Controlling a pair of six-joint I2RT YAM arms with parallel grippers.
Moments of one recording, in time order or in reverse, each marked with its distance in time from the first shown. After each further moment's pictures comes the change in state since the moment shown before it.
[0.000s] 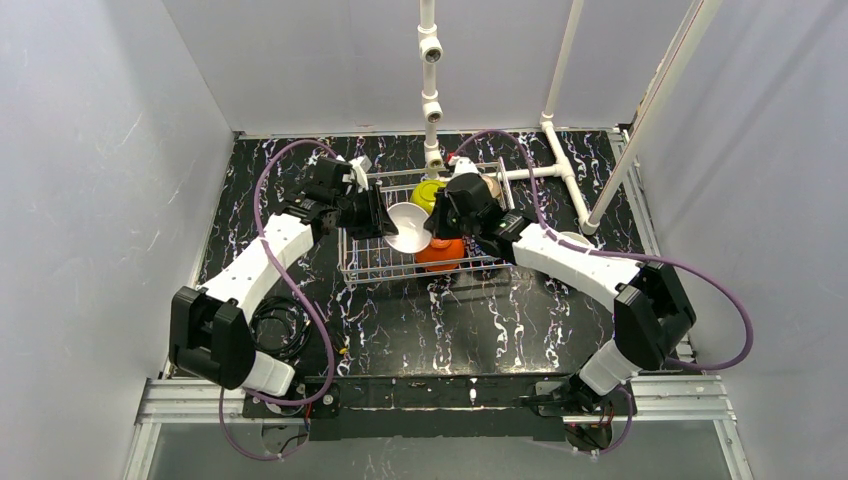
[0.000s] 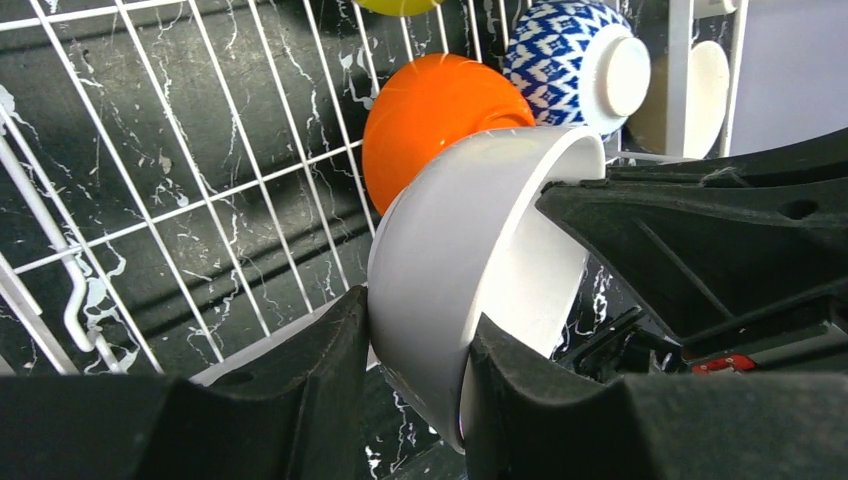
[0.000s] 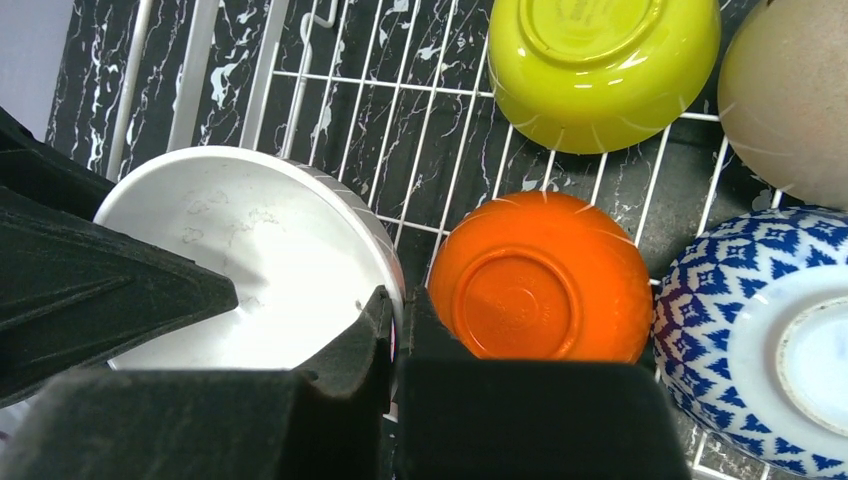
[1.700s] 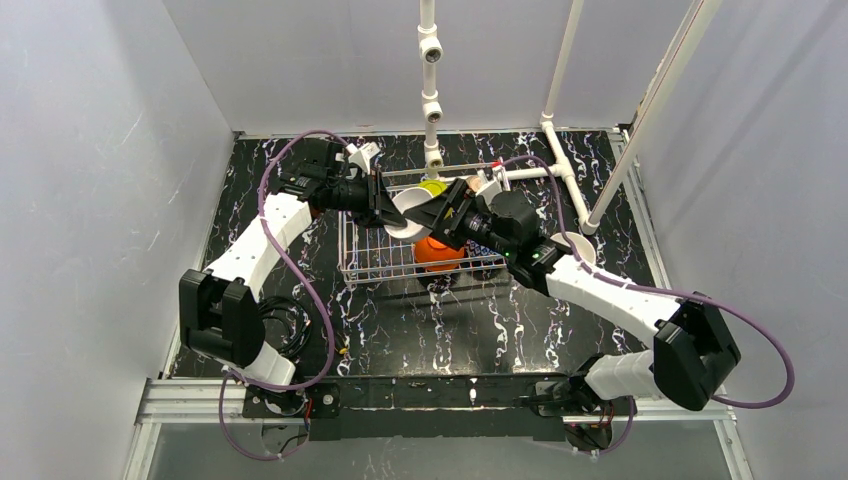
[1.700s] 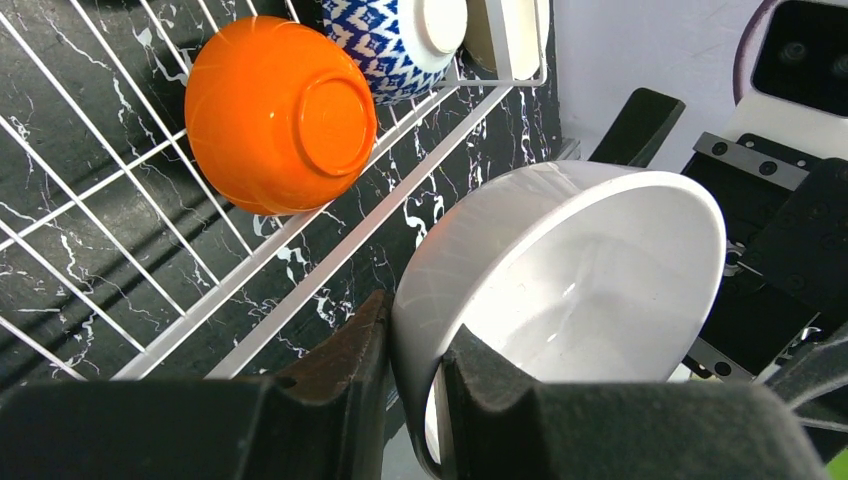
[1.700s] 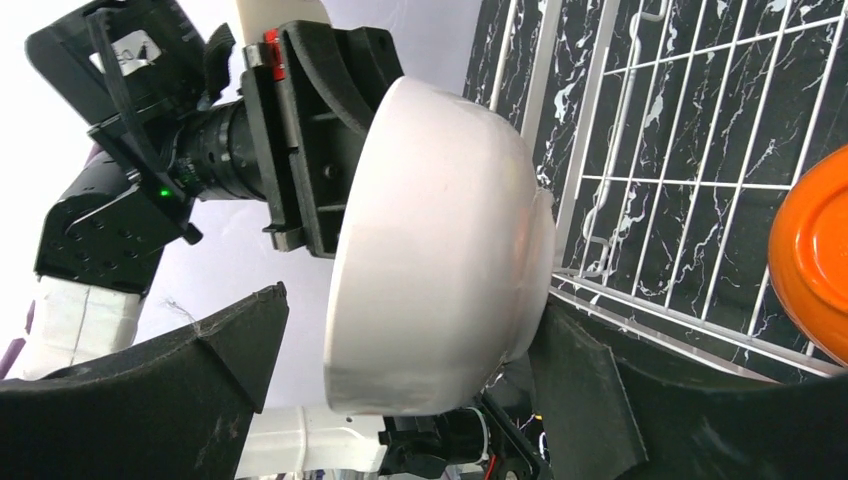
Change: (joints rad) left arm 0.078 0.114 0.163 -0.085 0.409 0.039; right arm -0.025 -0.235 -0.294 0.473 -0.289 0.605
